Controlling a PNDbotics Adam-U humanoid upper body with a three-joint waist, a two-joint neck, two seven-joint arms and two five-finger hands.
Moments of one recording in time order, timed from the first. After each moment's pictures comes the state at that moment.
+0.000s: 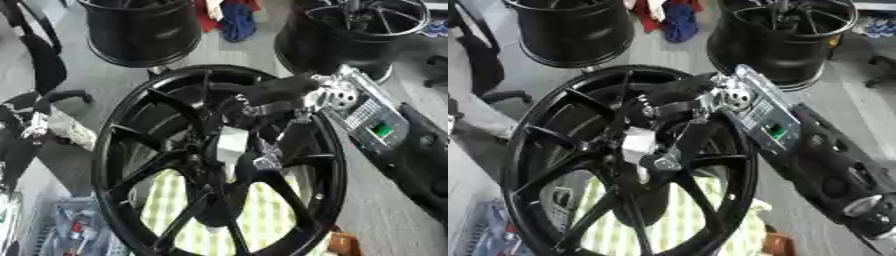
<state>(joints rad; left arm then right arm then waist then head) -0.17 0.22 0.14 -1.67 -0.19 -0.03 0.05 -0.80 -0.42 0.56 -1.57 0.33 -0.34 0.83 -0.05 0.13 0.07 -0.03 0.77</state>
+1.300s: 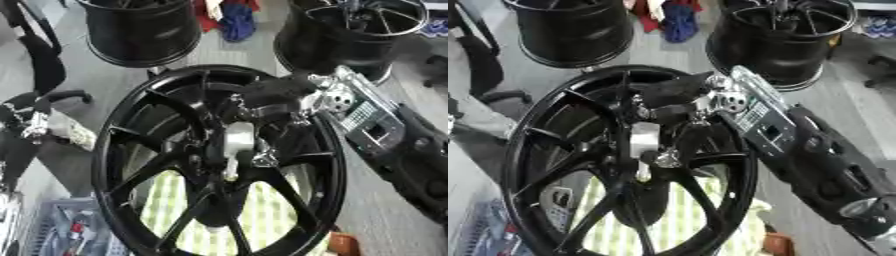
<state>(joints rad) -0.17 0.22 0.14 -1.67 -0.19 -0.03 0.05 -0.81 -0.42 0.56 -1.62 0.37 -0.40 0.77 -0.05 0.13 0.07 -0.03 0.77</state>
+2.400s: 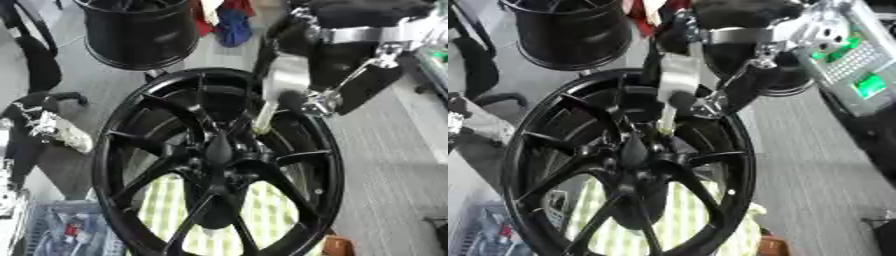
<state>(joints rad) -0.16 0.22 0.15 -1.67 -0.19 -0.03 0.05 -0.75 -0.75 0.31 -1.84 0.14 -0.26 0.61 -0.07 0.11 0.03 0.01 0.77</state>
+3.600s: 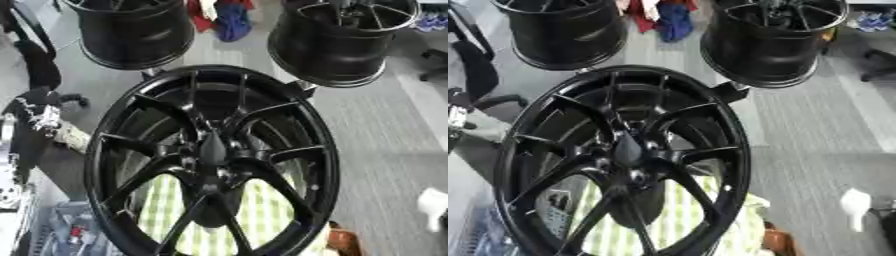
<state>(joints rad) -0.16 0.22 0.16 -1.67 -0.19 -0.02 0.08 0.12 -0.58 -0.29 -1.62 0.42 -0.05 0.03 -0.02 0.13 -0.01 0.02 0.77</state>
